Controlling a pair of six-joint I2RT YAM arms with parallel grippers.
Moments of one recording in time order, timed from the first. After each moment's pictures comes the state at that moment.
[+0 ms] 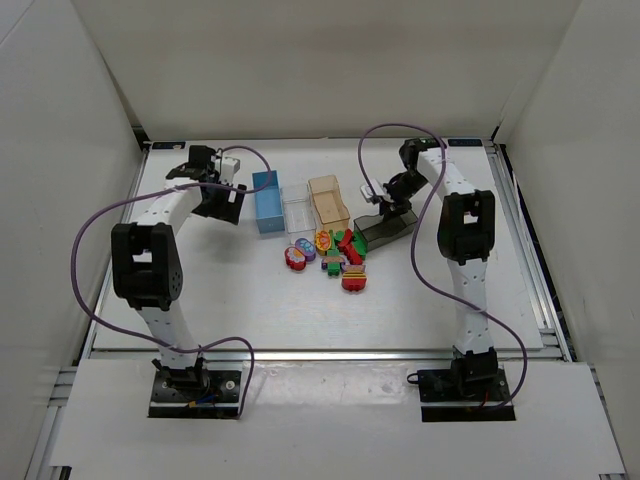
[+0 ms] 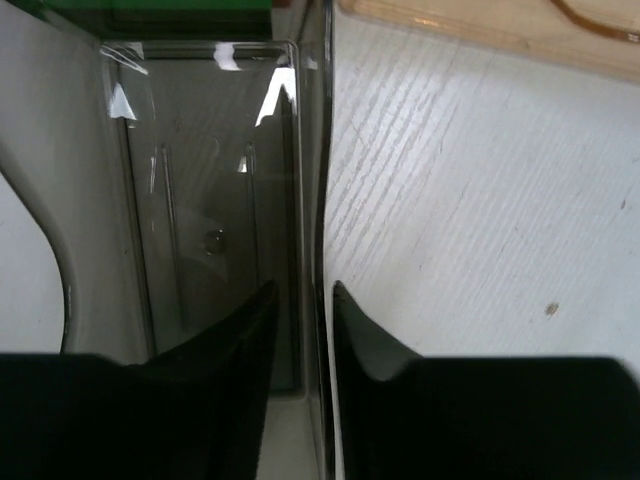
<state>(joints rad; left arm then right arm) -0.06 1.85 1.44 -0.66 0.05 0.23 0.20 2.45 2.18 -1.38 -0.66 -1.92</state>
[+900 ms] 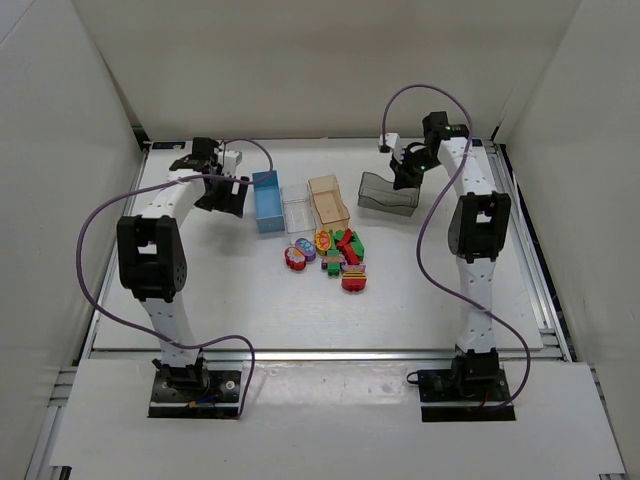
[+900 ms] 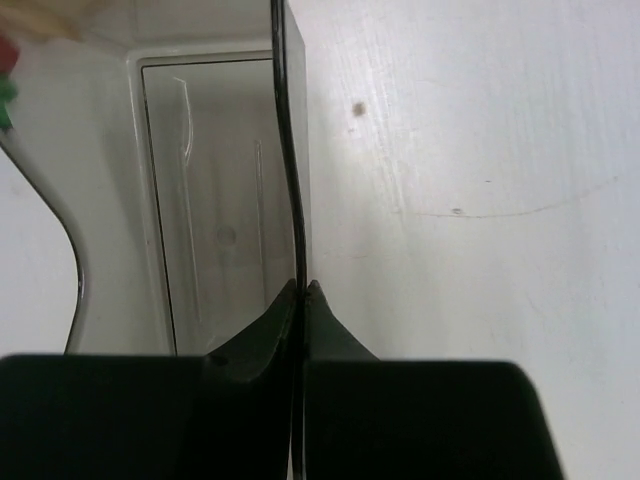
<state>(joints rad) -0.07 1.93 1.56 -0.70 0.07 0.18 0.11 2.45 2.33 -1.17 -0.66 -1.19</state>
